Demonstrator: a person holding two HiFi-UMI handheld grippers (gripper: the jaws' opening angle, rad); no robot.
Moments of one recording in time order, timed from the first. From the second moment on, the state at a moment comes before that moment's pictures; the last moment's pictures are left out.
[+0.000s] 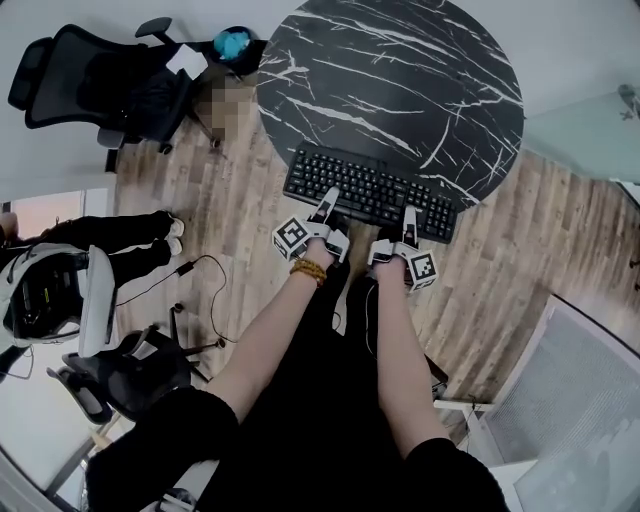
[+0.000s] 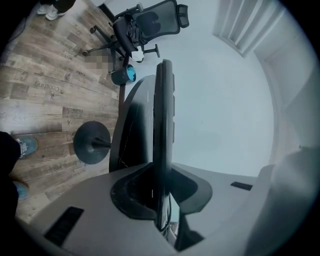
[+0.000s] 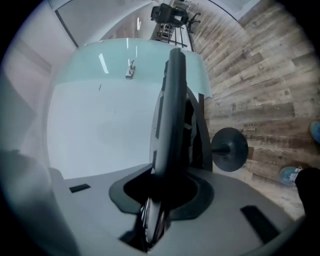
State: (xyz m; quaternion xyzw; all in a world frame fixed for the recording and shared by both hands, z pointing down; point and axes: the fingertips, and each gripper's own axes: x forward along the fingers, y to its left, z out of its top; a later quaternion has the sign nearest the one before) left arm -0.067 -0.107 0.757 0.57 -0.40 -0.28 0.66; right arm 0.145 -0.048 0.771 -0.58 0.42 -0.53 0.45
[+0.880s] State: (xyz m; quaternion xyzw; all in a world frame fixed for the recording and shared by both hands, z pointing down) left arm -0.035 -0.141 0.634 0.63 -0.27 -0.35 0.63; right arm 0.170 -0.093 0.629 -0.52 0.57 -0.41 0.49
